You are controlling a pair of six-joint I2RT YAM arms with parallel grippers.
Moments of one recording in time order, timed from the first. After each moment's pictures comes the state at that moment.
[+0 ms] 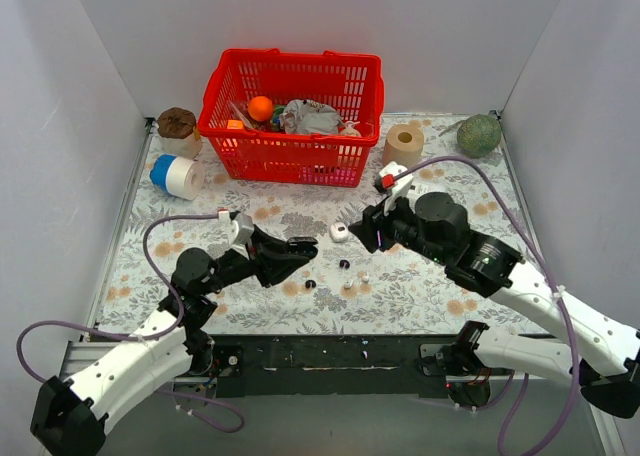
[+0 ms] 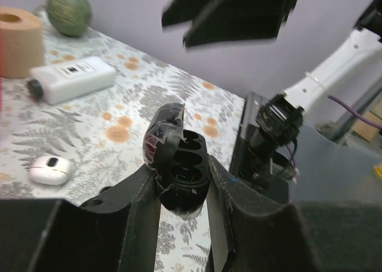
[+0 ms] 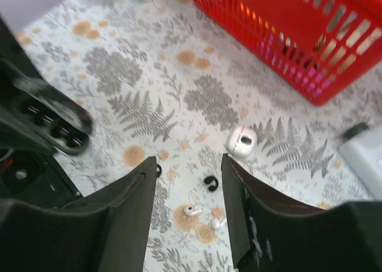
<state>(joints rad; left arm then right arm) -0.62 0.67 0.30 0.56 0.61 -0.43 0.94 0.92 1.04 -0.38 0.04 0.12</state>
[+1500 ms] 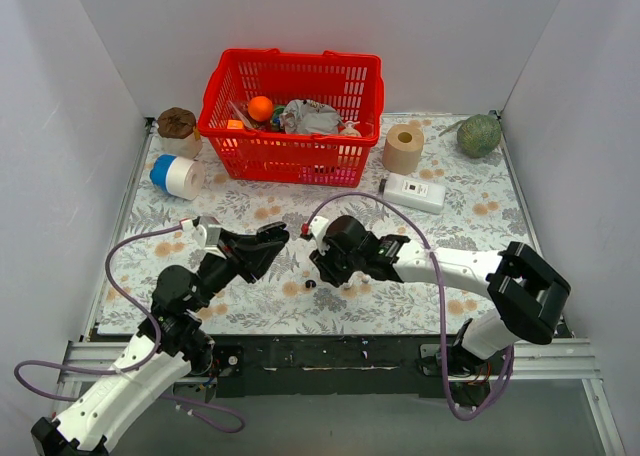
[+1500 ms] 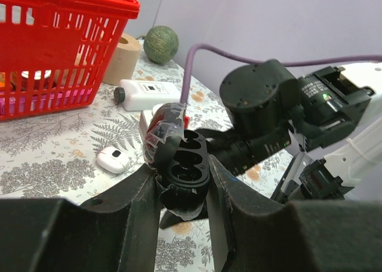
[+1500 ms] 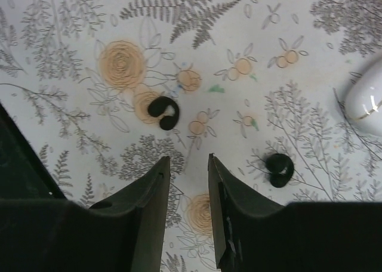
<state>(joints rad) -0.62 0.34 0.30 0.25 0.21 -0.48 1.00 1.50 0.87 -0.20 -0.08 0.04</state>
